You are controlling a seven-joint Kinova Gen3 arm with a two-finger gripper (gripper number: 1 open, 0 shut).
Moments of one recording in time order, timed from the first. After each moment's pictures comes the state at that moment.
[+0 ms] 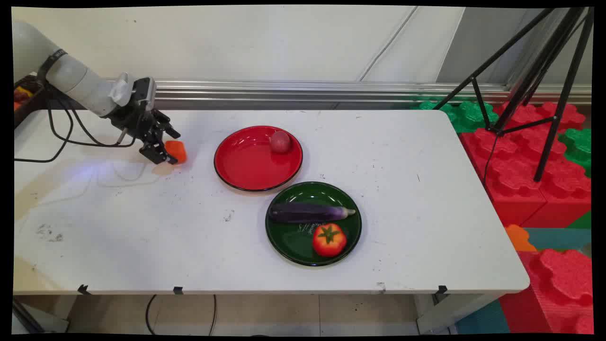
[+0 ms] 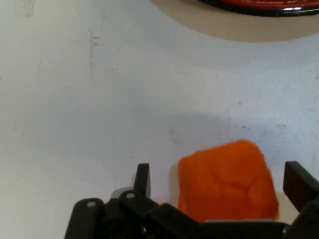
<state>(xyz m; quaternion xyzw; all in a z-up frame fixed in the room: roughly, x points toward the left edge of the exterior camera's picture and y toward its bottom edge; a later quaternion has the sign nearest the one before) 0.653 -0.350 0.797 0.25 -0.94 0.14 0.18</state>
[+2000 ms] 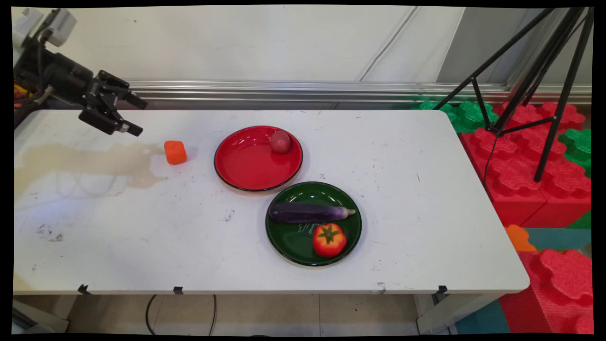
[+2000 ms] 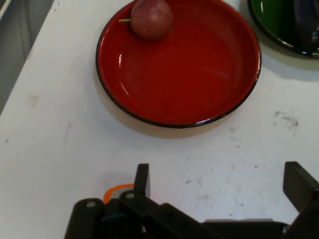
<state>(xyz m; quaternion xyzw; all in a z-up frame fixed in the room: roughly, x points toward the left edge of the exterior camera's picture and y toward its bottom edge) 0.671 -0.256 0.935 0.29 -0.89 0.13 0.32</state>
